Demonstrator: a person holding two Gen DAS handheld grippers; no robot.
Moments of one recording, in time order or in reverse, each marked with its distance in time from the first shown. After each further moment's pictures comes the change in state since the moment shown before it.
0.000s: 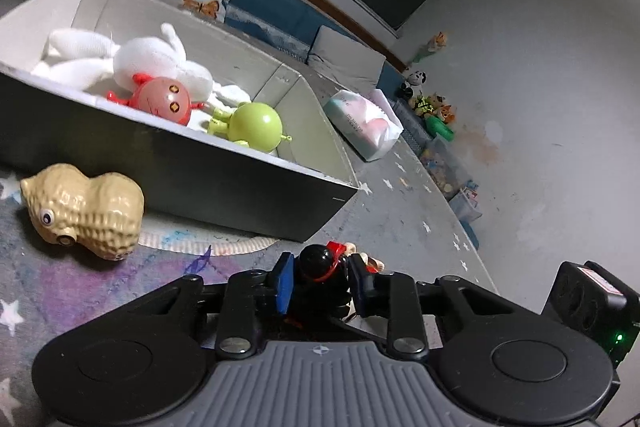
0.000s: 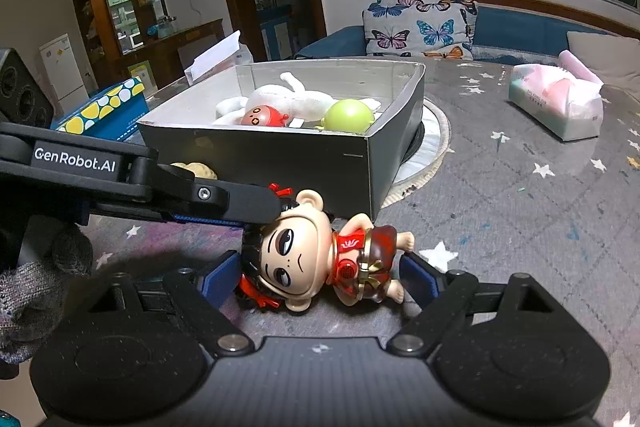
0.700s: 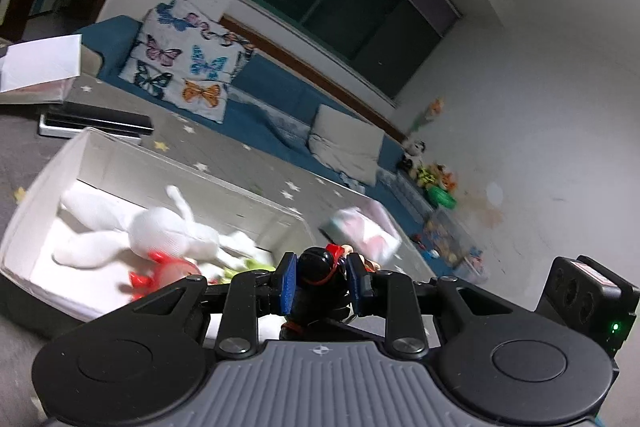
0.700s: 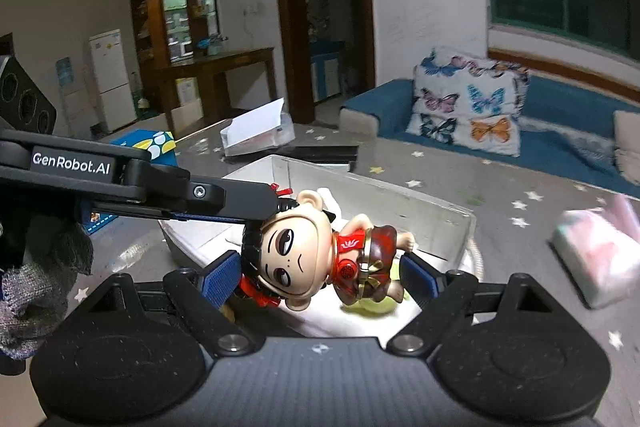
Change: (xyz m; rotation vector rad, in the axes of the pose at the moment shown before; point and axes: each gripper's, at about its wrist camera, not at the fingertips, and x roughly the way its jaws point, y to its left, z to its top) left arm -0.035 0.003 0.089 0.013 -0.217 0.028; right arm 0.020 0.011 0.120 -0.166 -0.089 0.110
